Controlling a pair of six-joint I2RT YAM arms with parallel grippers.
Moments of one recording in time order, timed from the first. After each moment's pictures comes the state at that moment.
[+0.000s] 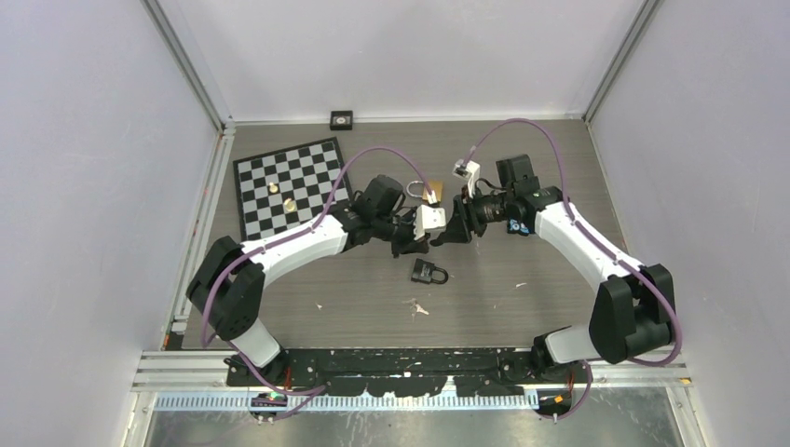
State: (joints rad) left arm -0.77 1.61 1.12 -0.21 0.59 0.53; right arm 0.29 1.41 1.02 -0.47 -0.91 -0.13
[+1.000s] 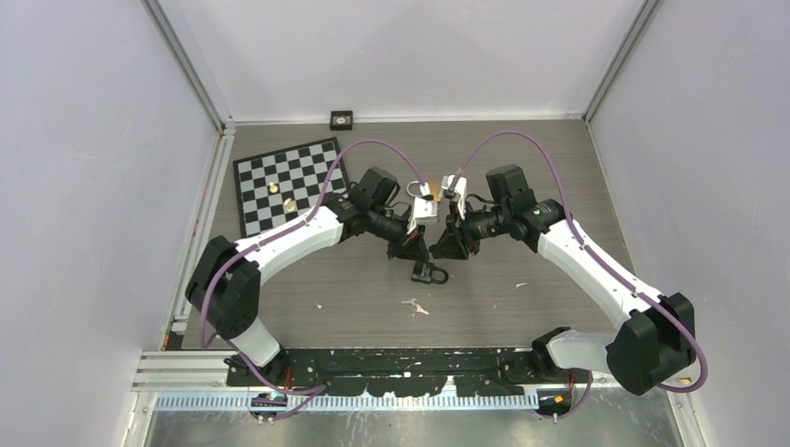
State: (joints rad) left arm -0.72 1.61 1.20 -0.40 0.89 0.47; right arm 0.44 1.25 1.00 -0.57 -0.88 -0.32
